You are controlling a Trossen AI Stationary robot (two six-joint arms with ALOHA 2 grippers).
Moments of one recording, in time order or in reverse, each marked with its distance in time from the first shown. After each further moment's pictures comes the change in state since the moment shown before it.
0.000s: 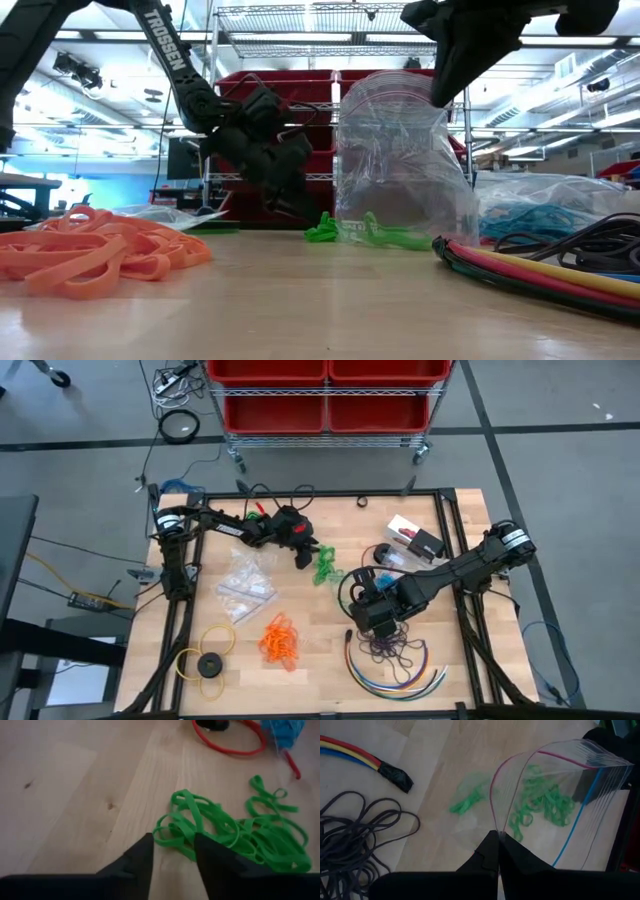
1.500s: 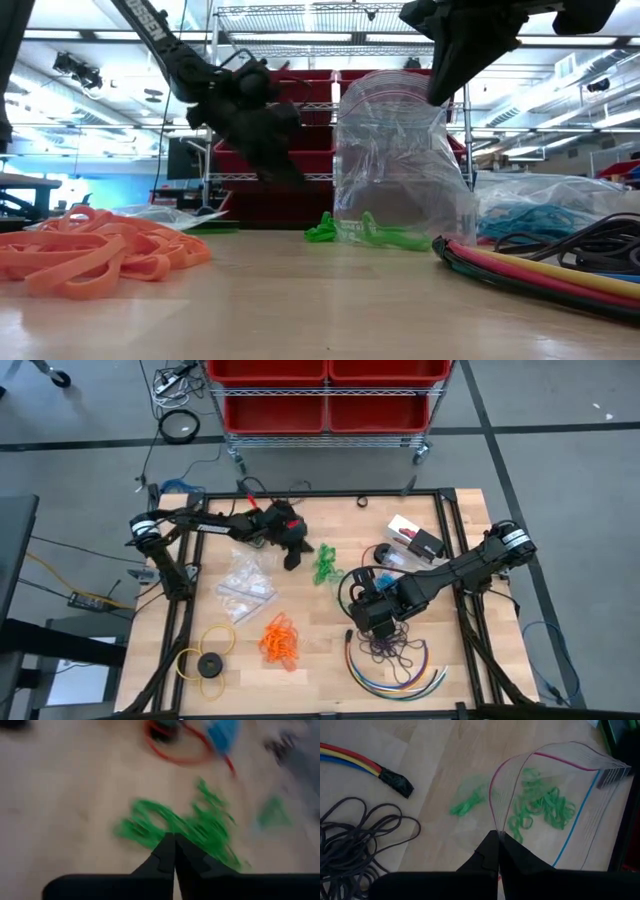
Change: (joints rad) left arm -0.006 -0.187 -0.003 -0.244 0.138 0.131; right arm 0.000 0.000 0.000 0.016 -0.001 0.005
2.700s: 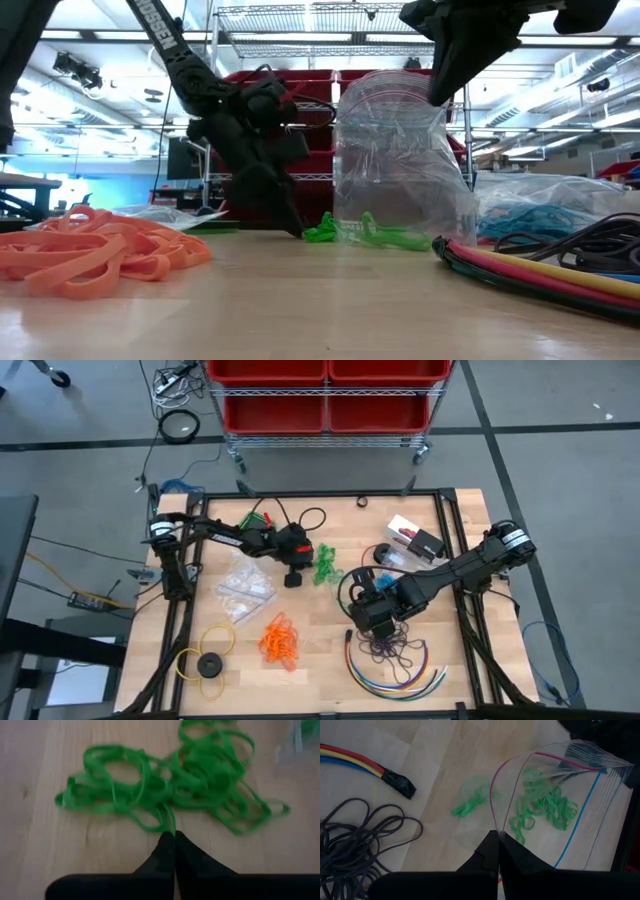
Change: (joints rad) left arm -0.135 0.128 0.003 -0.043 -0.246 0.200; right arm 0.000 0.000 0.000 0.002 -0.009 0.003
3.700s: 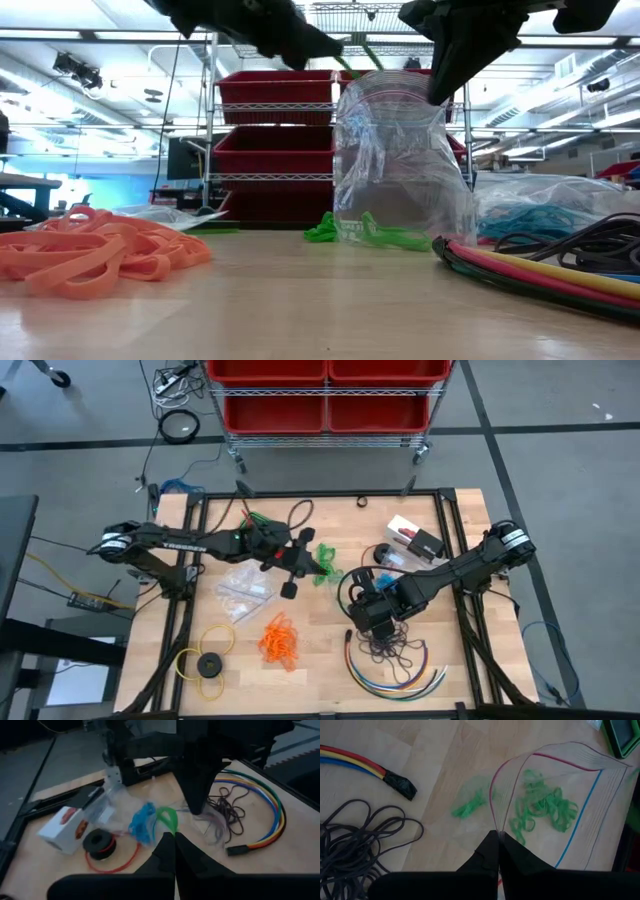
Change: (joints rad) left arm -0.228 -0.371 0.131 -0.002 0.075 0.002; right arm 0.000 0.000 0.000 0.007 -0.004 -0.008
